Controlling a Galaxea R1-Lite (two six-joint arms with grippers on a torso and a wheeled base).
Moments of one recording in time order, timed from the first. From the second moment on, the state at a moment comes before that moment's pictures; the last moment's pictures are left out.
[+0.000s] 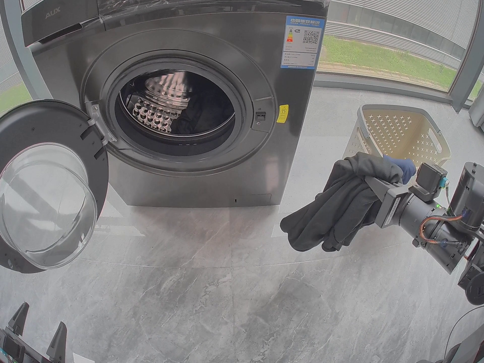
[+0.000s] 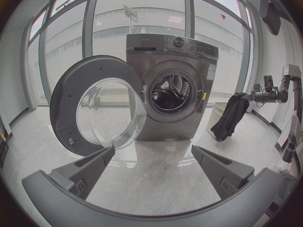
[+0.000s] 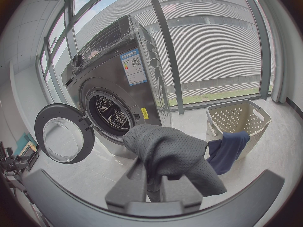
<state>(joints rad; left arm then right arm) -0.01 0.02 -0.02 0.01 -0.01 -0.03 0.57 1.49 -0.46 -1.05 -0.24 0.12</state>
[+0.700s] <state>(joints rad) -0.01 0.02 -0.02 0.01 -0.01 -0.02 0.59 1.49 -0.47 -1.05 -0.24 0.14</state>
